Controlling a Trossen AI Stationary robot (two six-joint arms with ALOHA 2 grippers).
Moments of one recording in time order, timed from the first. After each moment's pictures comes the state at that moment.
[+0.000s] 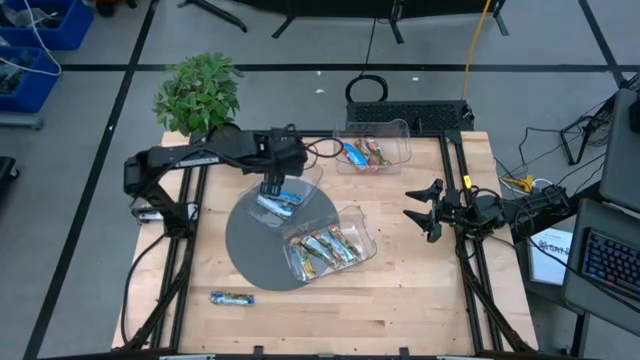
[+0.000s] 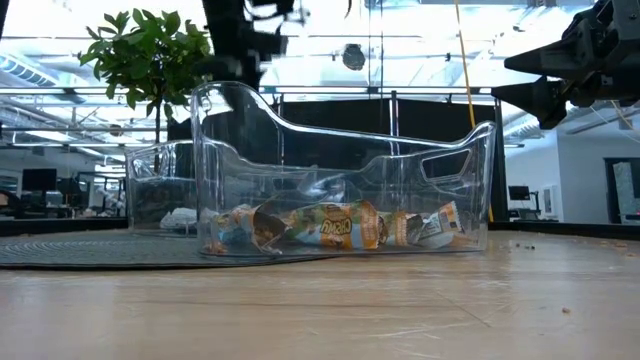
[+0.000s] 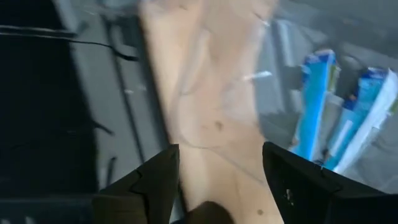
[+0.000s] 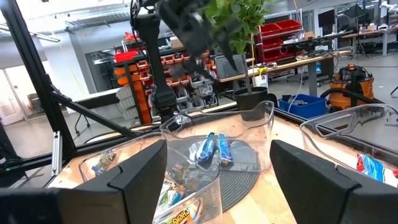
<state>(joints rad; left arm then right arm) 0.24 1.64 1.53 -1.11 -0.40 0.55 0.27 0.01 0.02 0.10 0.50 0.17</state>
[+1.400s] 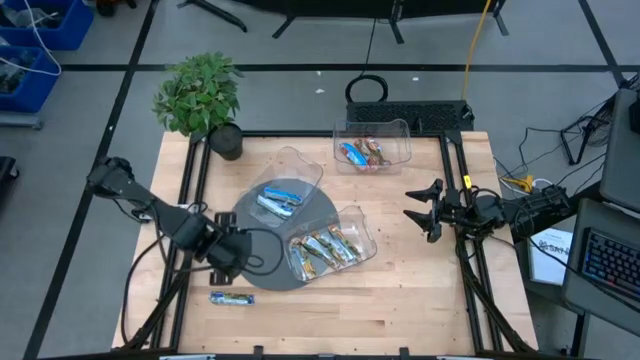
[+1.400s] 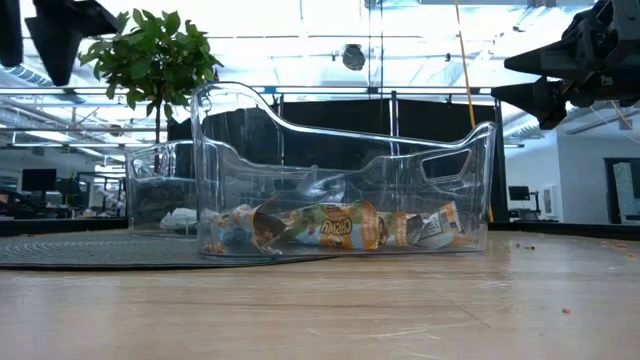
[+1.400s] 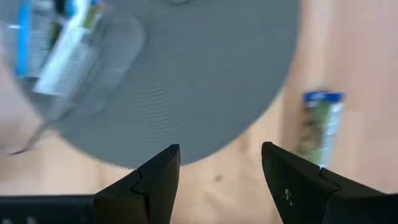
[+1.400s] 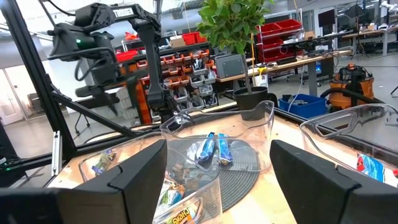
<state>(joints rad) -0.55 1.34 1.17 -1.30 -0.15 -0.55 0.27 0.01 0.02 0.10 0.50 0.17</state>
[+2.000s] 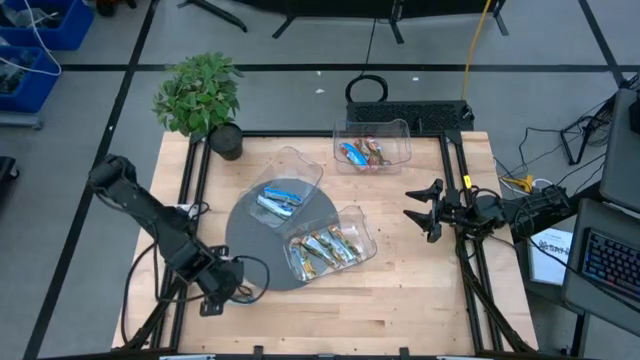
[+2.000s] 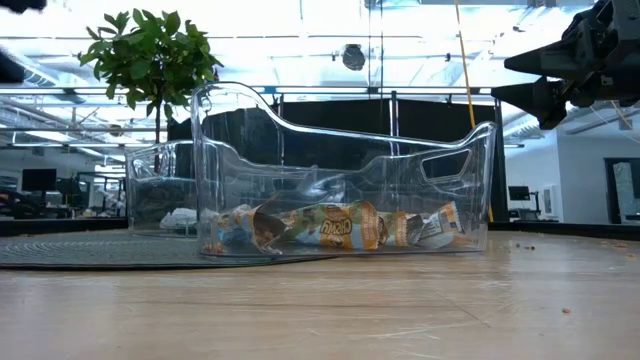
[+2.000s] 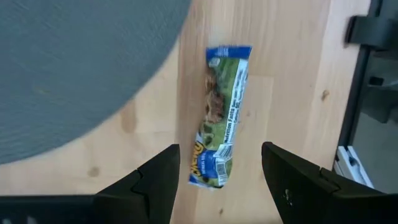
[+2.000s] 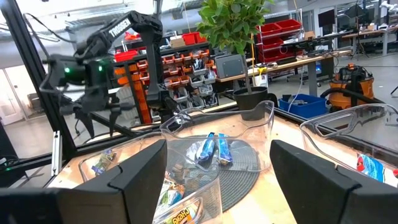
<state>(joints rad) -0.75 1.34 0.92 -0.91 0.09 -0.84 0.27 0.01 0.02 0.10 0.50 0.17</state>
